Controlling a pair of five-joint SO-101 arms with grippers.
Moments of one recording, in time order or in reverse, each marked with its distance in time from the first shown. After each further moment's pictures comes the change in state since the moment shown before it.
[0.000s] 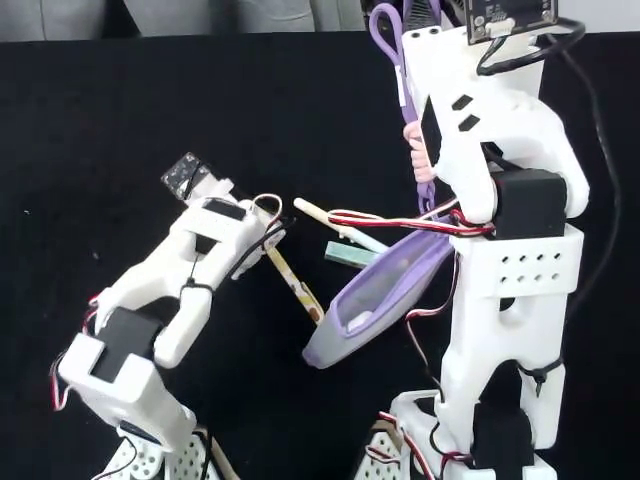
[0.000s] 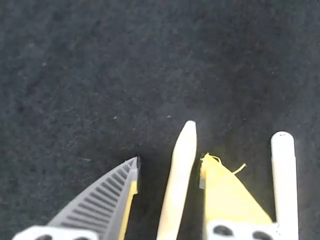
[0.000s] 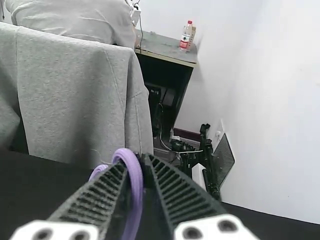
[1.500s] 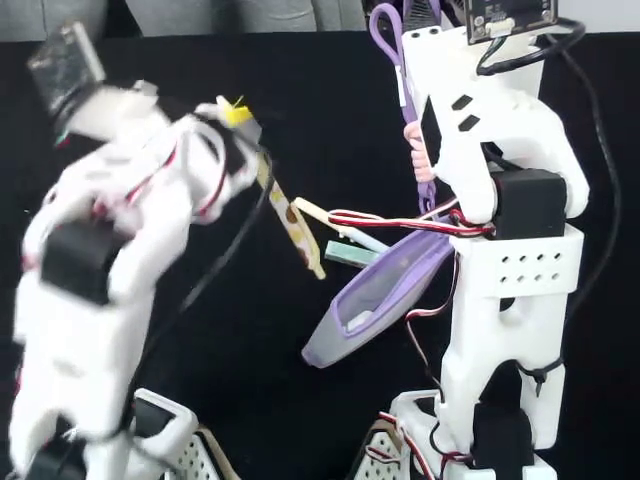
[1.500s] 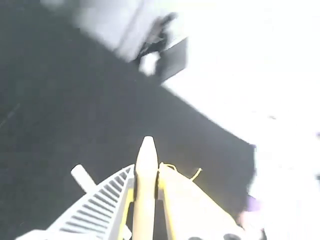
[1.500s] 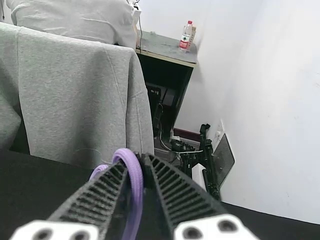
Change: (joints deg) left arm 2.4 -40.4 -40.5 34.8 -14.9; right arm 0.0 0.0 0.0 0.0 0.0
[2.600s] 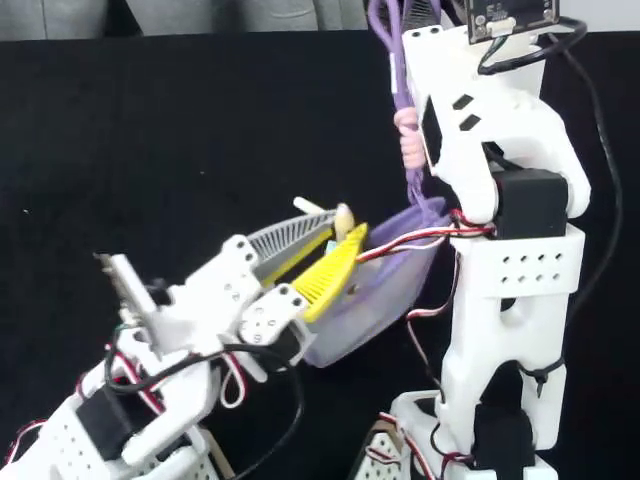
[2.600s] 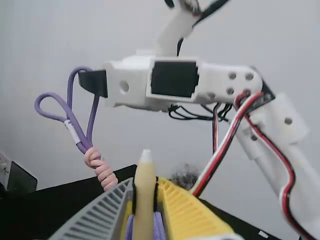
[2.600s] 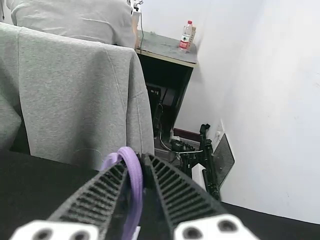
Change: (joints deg) left arm 29.4 -47.2 62.2 -51.1 -34.9; right arm 0.0 0.0 0.0 0.0 0.0
